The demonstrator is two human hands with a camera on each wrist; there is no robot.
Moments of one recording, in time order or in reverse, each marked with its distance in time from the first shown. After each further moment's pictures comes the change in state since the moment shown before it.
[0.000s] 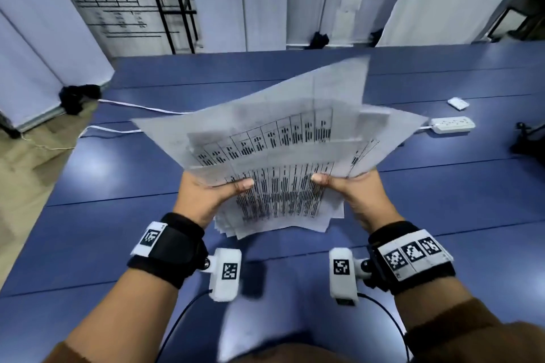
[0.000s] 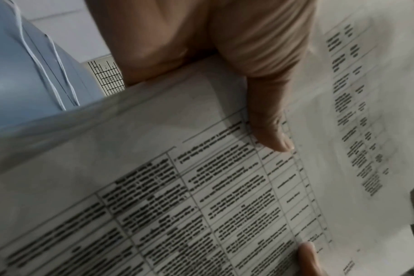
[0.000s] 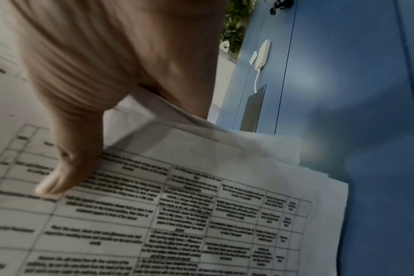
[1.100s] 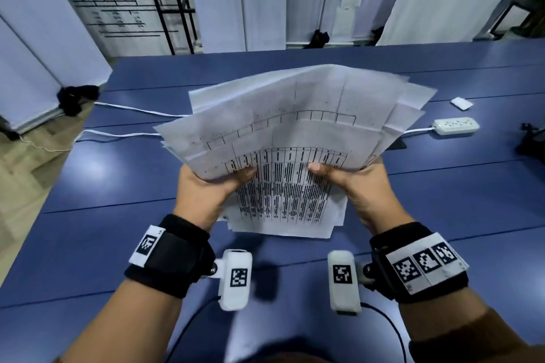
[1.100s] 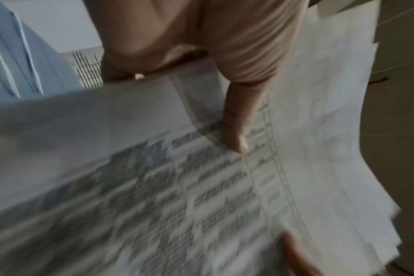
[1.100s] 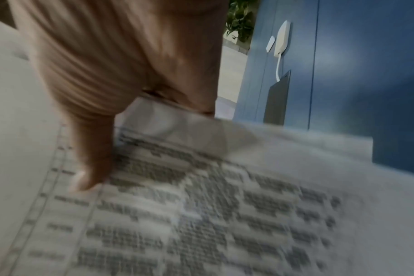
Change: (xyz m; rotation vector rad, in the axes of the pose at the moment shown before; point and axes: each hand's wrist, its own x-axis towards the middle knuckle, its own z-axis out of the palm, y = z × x) left_hand 0.019 0.001 0.014 -0.065 0.078 0.059; right_hand 0.011 -0.023 0.010 0.121 -0.020 -0.093
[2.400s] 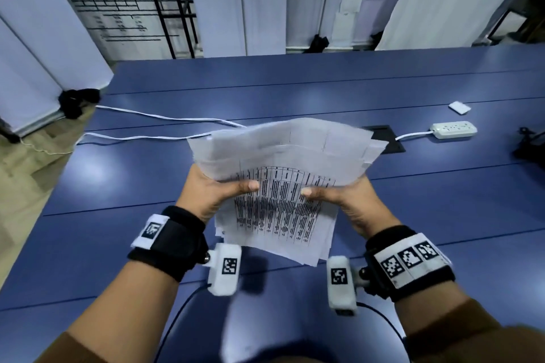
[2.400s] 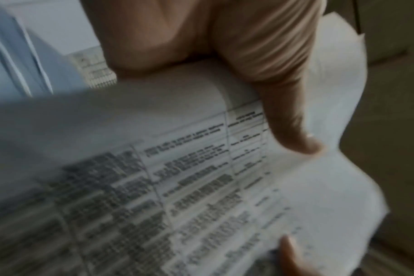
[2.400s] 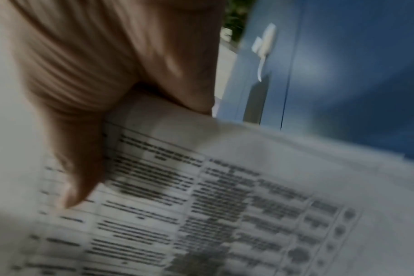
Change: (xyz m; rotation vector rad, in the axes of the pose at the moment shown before) left_hand 0.014 -0.001 -0.009 -0.001 -0.233 -0.035; right_hand 0.000 0.017 -0.006 -0.074 -0.104 0.087
